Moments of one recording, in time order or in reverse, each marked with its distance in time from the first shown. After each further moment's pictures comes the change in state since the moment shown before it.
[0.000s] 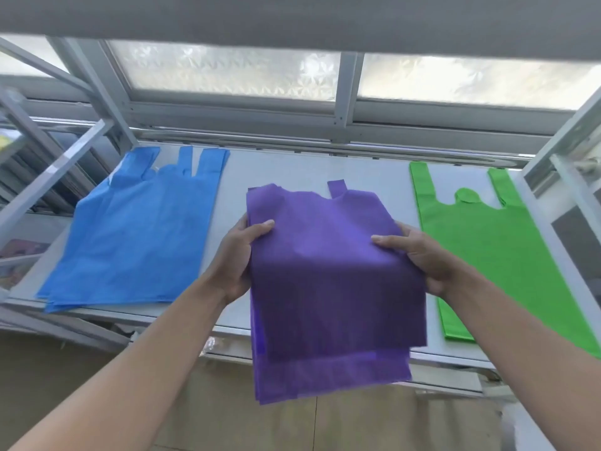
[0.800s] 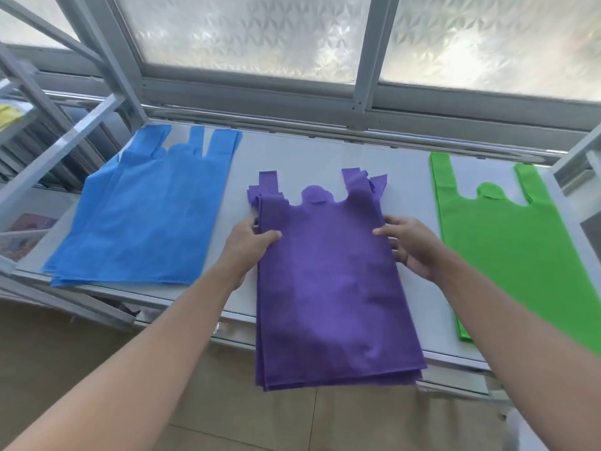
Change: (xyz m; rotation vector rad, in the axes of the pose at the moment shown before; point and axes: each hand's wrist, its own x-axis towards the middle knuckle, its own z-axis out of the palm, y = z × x) left_hand 0.051 -0.052 -0.056 0.477 0.252 -0.004; right_hand 0.059 0.025 -0.012 -0.202 0.134 0.098
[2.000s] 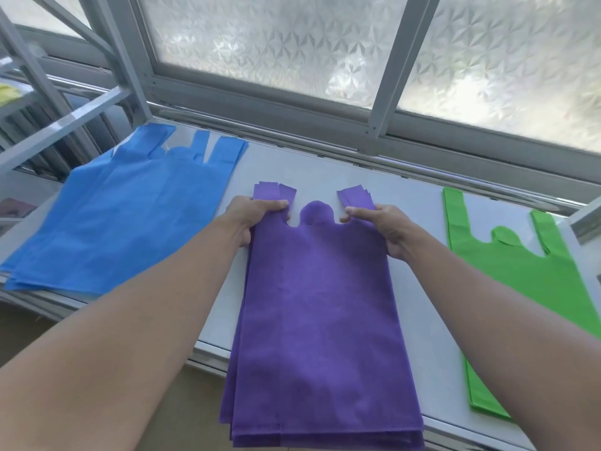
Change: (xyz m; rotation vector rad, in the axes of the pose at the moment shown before) left_hand 0.097 0.047 0.003 -0.260 -0.004 -0.201; right_hand 0.102 -0.053 0.019 -0.101 0.034 -0.026
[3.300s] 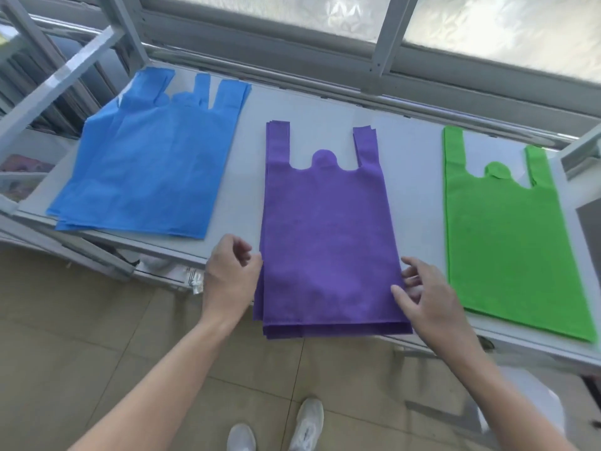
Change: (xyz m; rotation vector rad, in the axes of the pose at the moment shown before) left_hand -0.186 -0.135 -0.039 0.599 0.445 0.311; right_hand -0.228 0.144 0.006 -0.783 0.380 -0.258
